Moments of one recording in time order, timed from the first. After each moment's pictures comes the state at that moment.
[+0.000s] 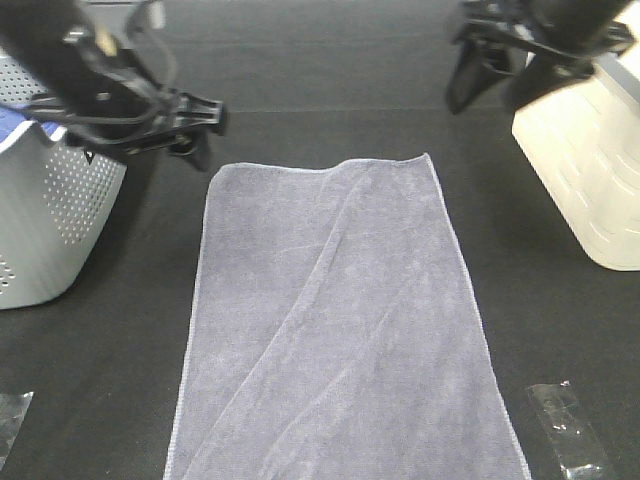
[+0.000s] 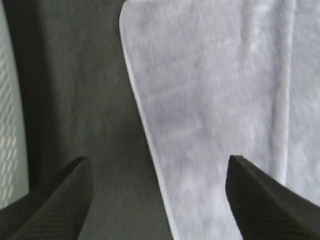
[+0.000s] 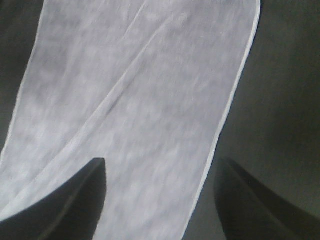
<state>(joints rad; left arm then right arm) -0.45 1.79 -1.31 0.09 0.63 -0.36 0.29 1.71 -1.46 0.27 0.94 -0.11</state>
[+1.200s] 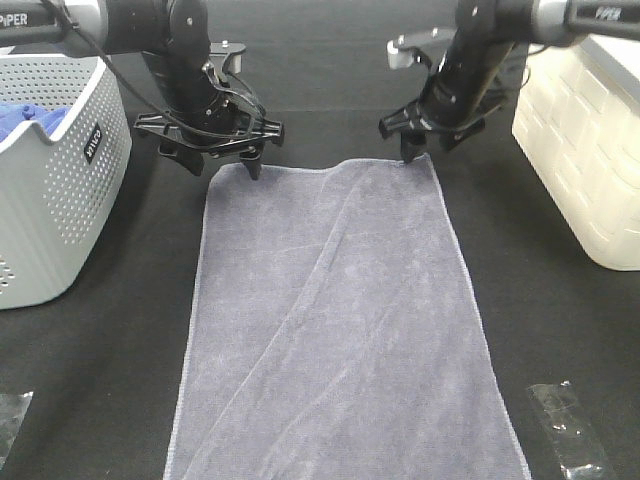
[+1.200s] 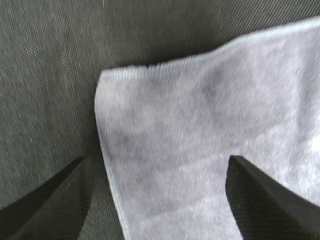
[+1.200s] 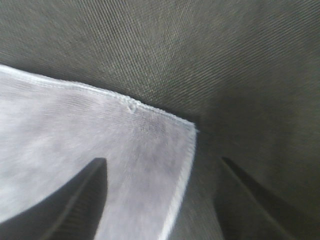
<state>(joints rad) -0.40 2.37 -1.97 0.03 0.86 -0.30 0.29 2.43 -2.01 0.01 0.79 -0.09</state>
